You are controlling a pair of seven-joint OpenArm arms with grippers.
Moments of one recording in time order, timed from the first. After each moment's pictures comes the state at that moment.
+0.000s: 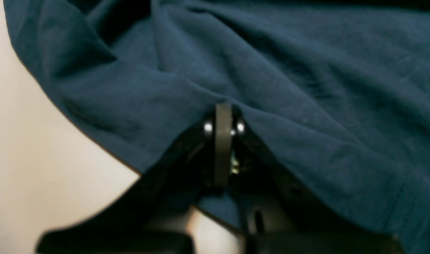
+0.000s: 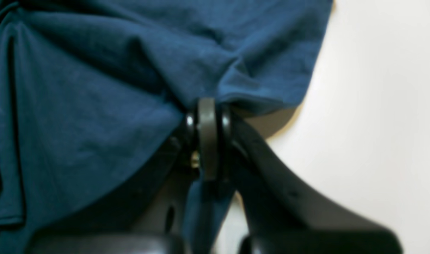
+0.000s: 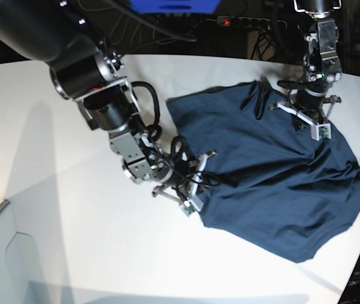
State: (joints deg) left arm 10.8 -8.2 -15.7 72.4 -9.1 -9.8 15.1; right arm 30.3 -7.6 -17.3 27.1 -1.4 26.0 -4.6
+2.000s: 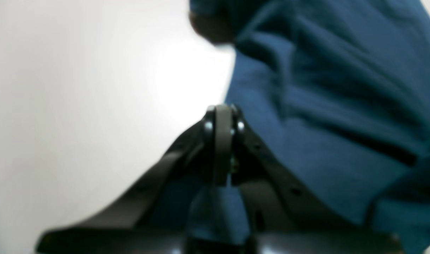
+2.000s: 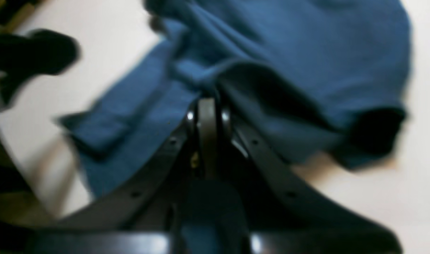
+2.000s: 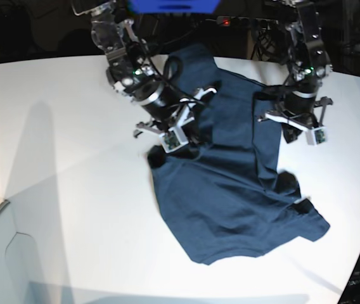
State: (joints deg) left arm 13.9 3.8 -19.4 89.2 -8.7 -9.3 18.3; right arm -9.8 -2.9 -17.2 82.7 -1.4 17.8 -12.4
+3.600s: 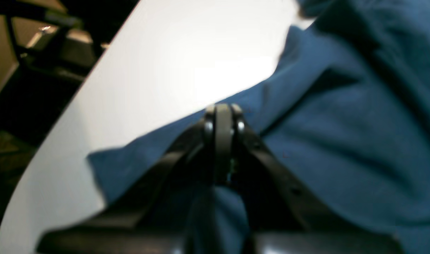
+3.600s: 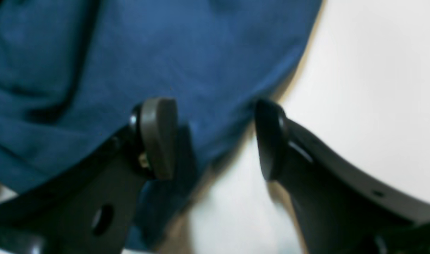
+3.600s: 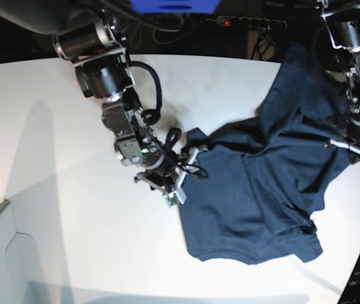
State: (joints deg) left arm 0.3 -17.6 -23.5 64.3 -8.7 -9.4 6.6; right arm 19.5 -6.7 -11.3 44.2 -1.3 18.0 -15.2
